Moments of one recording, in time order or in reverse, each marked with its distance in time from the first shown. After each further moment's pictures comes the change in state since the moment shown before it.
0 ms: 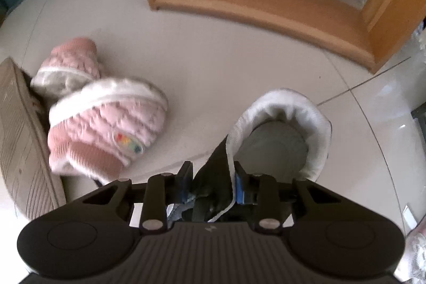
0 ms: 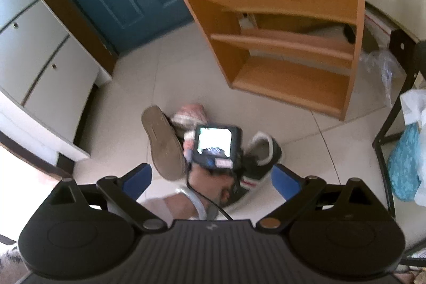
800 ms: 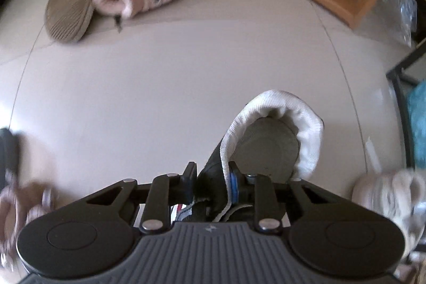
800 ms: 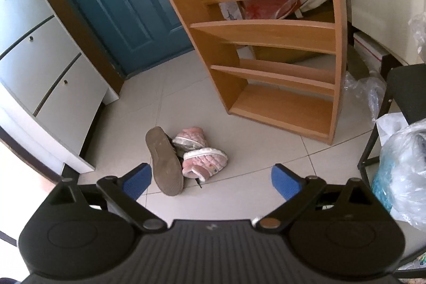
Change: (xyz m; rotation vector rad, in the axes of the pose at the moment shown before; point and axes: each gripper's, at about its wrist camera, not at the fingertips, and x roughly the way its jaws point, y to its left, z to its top) left arm -0.065 -0.059 -0.195 -0.286 0.028 0.041; right arm -0.063 -0.021 -0.002 -0.050 -0.087 0.016
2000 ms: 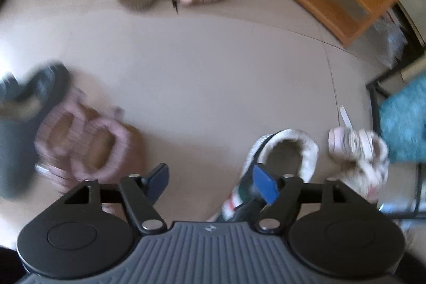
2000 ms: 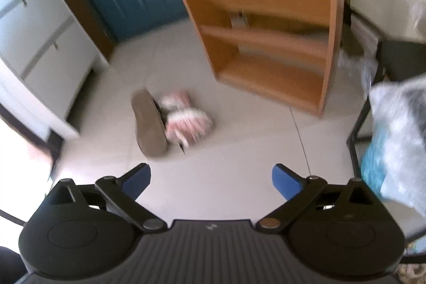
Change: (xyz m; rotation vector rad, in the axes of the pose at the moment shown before) left arm -0.134 0.076 -0.048 -0.052 -0.006 -0.049; right arm 0.047 -0.018 -0.057 -0.067 0.229 -0.075
